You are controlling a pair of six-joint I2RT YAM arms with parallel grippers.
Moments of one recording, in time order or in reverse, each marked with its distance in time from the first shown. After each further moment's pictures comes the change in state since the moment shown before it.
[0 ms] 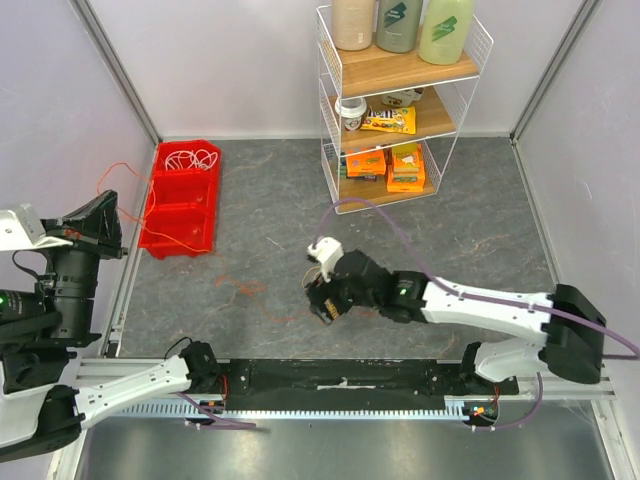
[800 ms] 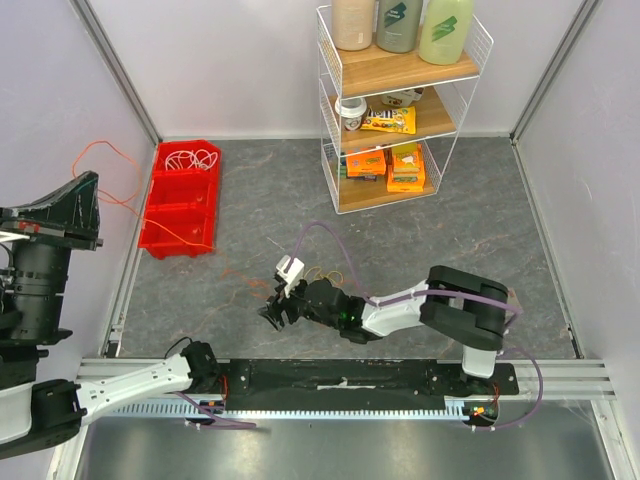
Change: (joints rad) left arm 0.000 0.093 0.203 -0.029 0.119 -0.052; right arm 0.144 0.526 -0.078 1.028 0.033 -0.027
